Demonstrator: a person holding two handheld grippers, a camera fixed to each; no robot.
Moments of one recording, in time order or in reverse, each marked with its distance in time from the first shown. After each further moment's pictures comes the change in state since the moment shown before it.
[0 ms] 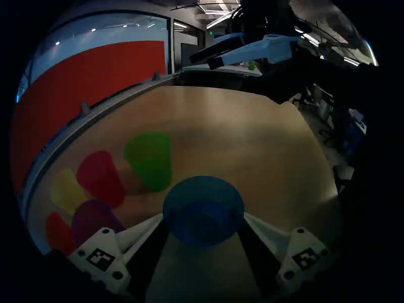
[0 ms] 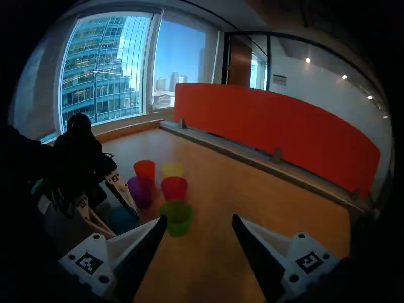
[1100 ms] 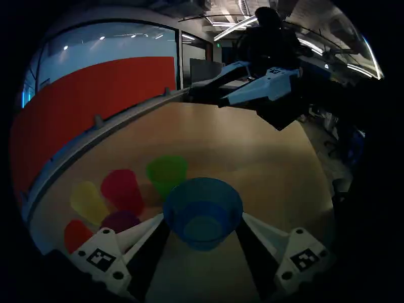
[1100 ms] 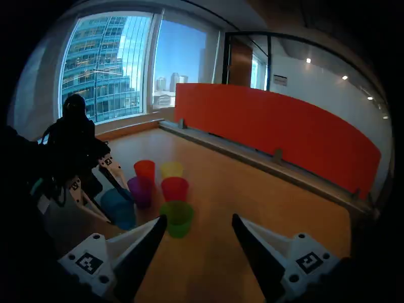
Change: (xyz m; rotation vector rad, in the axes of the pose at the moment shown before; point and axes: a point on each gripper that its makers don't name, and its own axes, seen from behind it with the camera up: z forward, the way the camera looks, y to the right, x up) left arm 0.036 -0.015 -0.042 0.060 0.100 -0.021; right arm 0.001 -0.003 0.005 0.000 0.005 -0.004
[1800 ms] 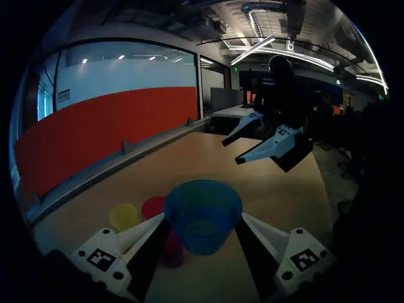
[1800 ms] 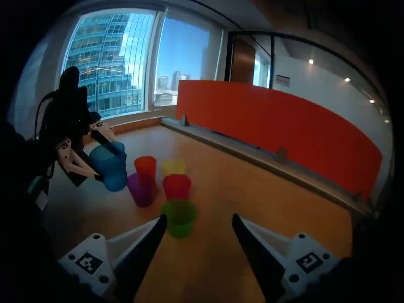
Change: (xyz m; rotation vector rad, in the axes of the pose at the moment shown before) left arm 0.054 -0.039 -0.063 0.136 0.177 -0.033; right arm -0.010 -0.008 0.018 0.007 -0.011 -0.018
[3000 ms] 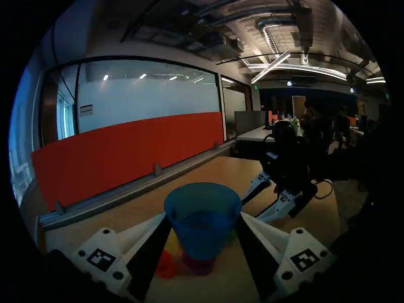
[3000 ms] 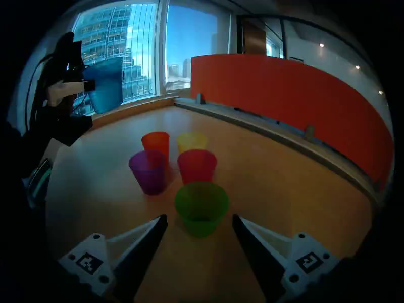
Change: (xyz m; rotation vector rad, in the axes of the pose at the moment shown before) left arm 0.051 -0.054 -0.061 0.164 0.134 -0.011; right arm -0.053 -0.042 0.079 0.110 -0.107 0.033
